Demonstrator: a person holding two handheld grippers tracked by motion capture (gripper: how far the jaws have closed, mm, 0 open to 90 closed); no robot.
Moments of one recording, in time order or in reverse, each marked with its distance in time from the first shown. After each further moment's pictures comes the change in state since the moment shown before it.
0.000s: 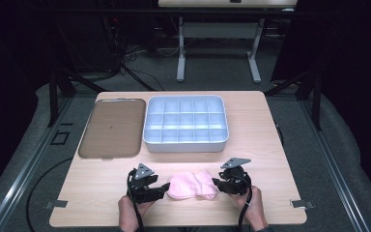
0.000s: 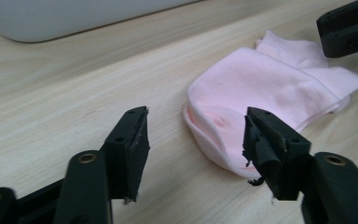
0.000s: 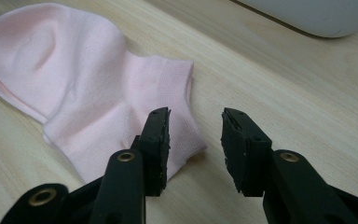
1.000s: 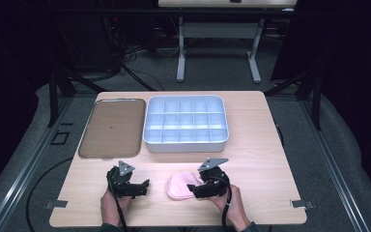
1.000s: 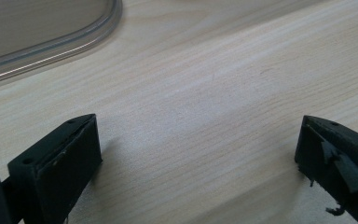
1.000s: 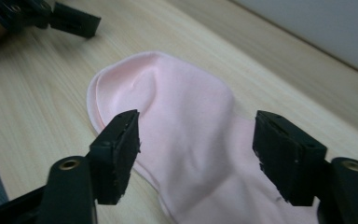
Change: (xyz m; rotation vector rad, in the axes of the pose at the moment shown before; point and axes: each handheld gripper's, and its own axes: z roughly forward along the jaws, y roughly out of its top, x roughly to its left) left arm 0.074 -0.028 0.000 0.017 0.272 -0.002; right arm 0.049 0.032 0.011 -0.033 0.140 -0.083
